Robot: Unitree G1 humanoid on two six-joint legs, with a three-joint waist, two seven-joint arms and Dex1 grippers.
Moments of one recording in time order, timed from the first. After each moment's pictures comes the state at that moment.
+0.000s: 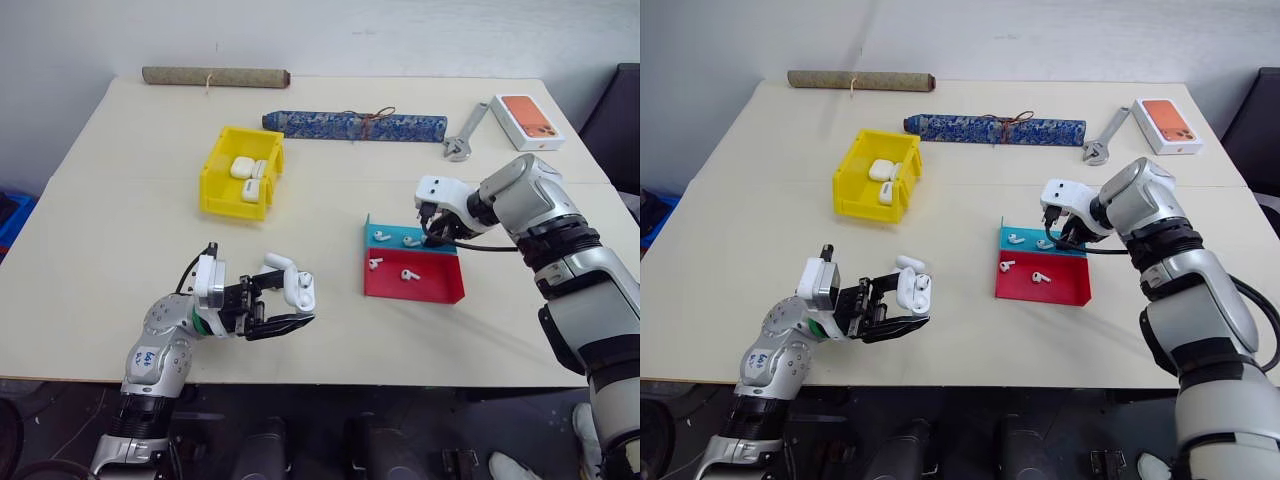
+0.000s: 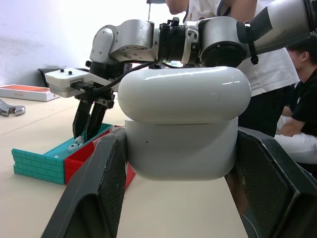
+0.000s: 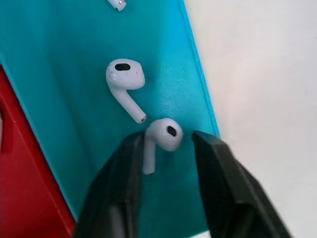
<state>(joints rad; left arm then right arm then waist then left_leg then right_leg) -0.25 0.39 0.02 -0.03 -0.64 0.11 -1.26 -1.21 -0.65 0.54 0.83 -0.26 0.48 1.27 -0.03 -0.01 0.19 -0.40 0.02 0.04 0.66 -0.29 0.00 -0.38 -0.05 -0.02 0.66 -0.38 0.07</state>
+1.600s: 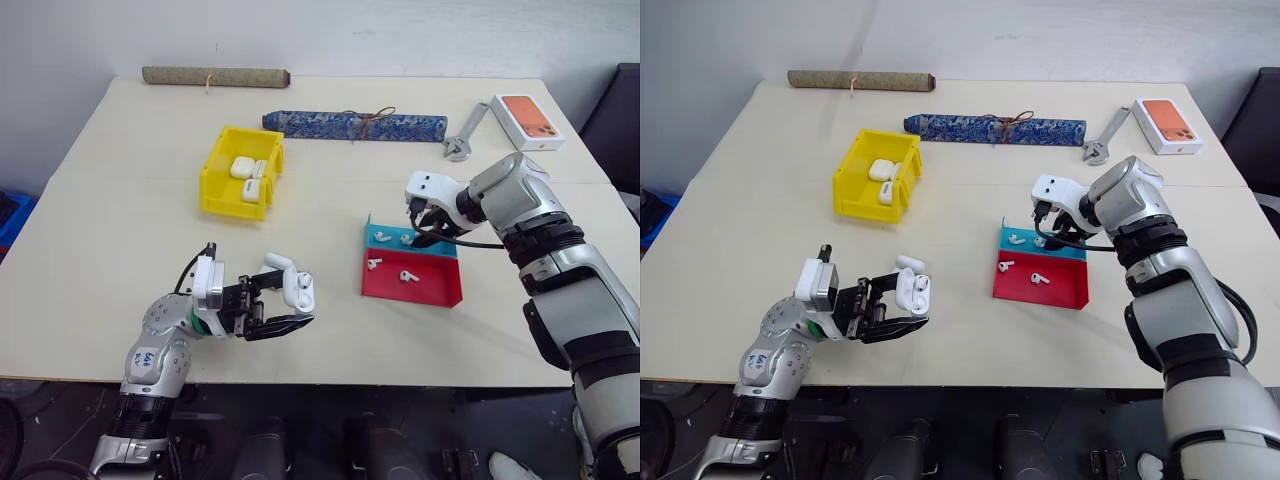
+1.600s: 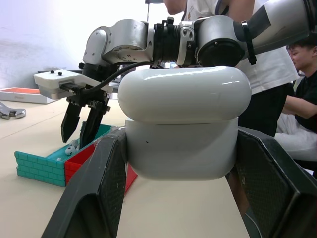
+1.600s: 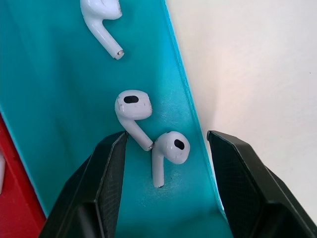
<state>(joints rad) -0.25 0.40 0.02 -0.03 -0.64 0.09 -1.27 -1.23 -0.58 0.46 0.87 -0.31 0.50 1.26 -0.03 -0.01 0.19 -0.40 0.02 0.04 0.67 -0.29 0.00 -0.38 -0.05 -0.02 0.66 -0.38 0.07</state>
